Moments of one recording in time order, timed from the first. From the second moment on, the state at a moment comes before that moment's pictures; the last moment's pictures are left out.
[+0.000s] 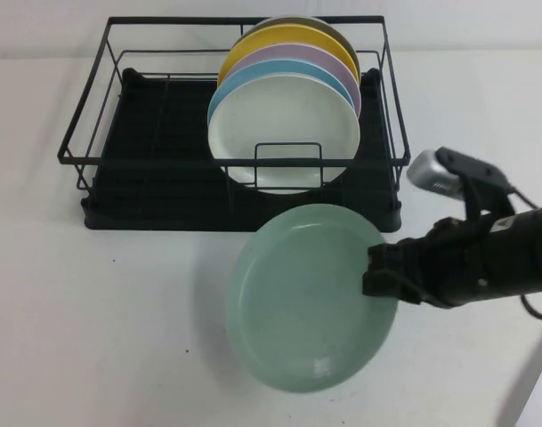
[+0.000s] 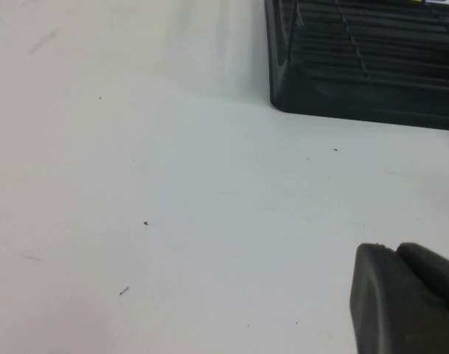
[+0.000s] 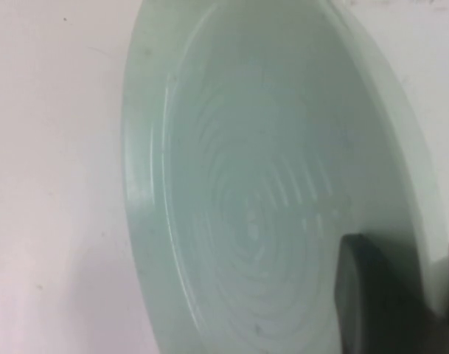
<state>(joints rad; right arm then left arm) 0.49 1.41 -0.87 0.74 0.55 -0.17 -0.08 -0.01 0.02 0.05 0.35 -0.06</state>
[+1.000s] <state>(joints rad) 0.52 1.77 -0.96 1.07 0.37 -0.44 -0.08 -0.01 0.02 0.05 0.35 -0.06</state>
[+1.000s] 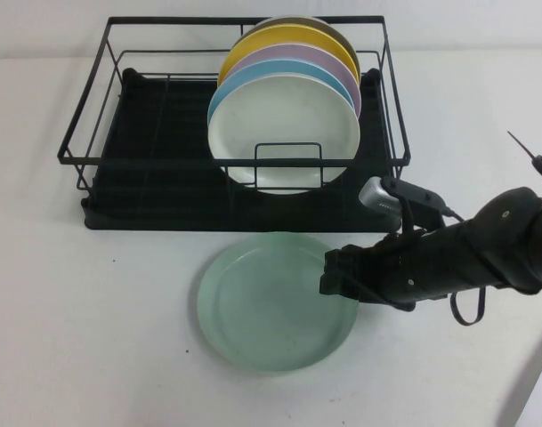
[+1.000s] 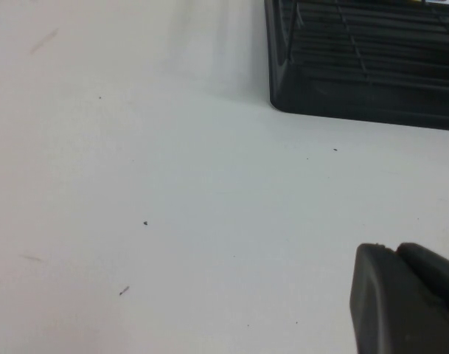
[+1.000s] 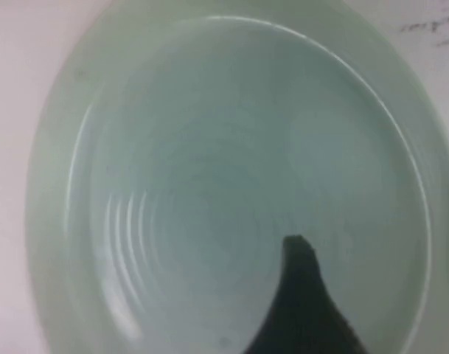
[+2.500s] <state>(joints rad) 0.48 1.04 -0.79 0.38 0.75 -0.41 -0.08 -0.01 0.02 0.05 0.35 -0.06</state>
